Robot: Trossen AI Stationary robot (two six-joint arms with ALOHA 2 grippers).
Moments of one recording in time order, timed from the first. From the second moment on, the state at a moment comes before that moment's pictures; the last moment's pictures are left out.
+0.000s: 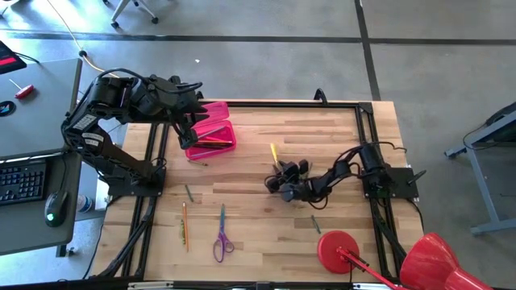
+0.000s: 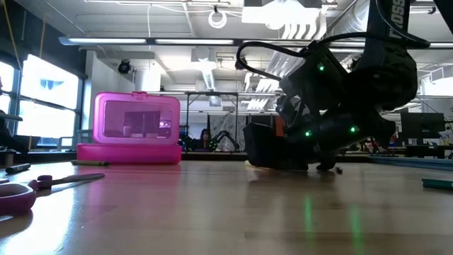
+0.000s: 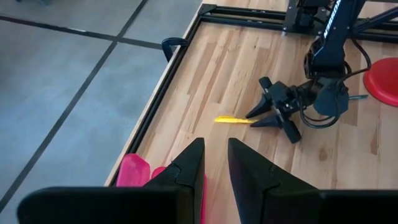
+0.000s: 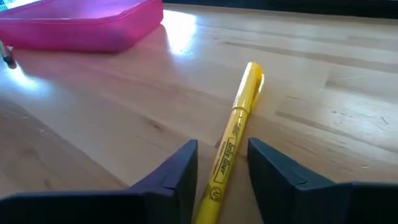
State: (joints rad) left arm 0.02 1.40 2.16 -1.48 -0.37 -0.11; right arm 0.16 2.13 0.73 0.64 0.97 0.81
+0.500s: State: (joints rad) left arm 0.02 1.40 2.16 -1.48 -0.35 -0.11; right arm 0.15 2.08 0.72 0.89 0.82 0.32
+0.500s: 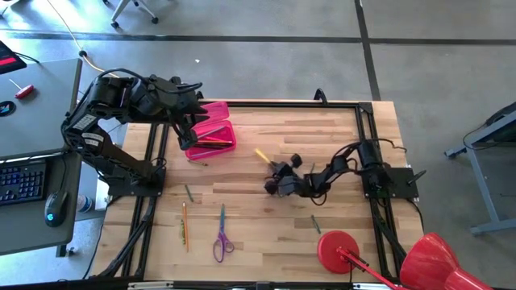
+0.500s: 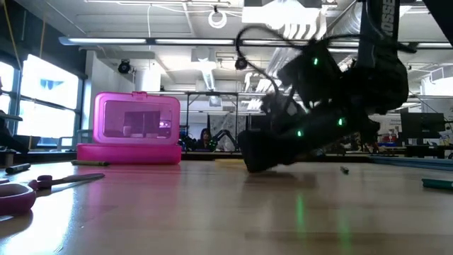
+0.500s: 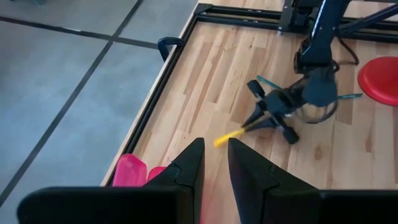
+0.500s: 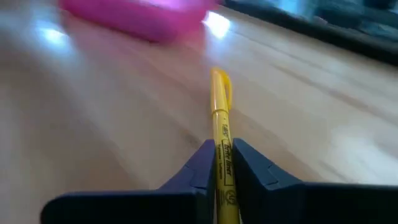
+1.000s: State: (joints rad) left arm 0.02 1.40 2.16 -1.48 -0.32 -0.11; right arm -0.08 2.15 1.47 0.25 0.27 -0.35
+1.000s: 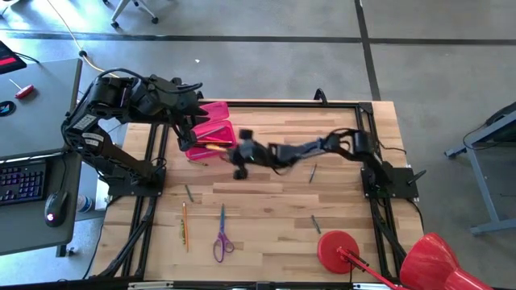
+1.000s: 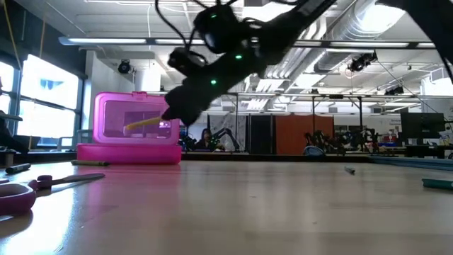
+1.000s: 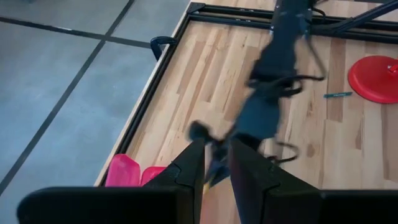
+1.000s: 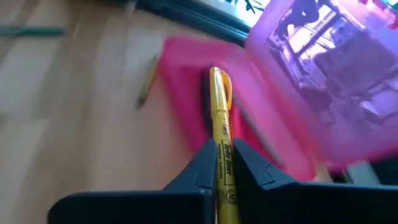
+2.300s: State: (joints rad) left arm -0.06 1.36 1.98 -1.57 -0.27 -0.43; right arm 0.01 2.31 1.93 -0.14 -0.78 -0.48
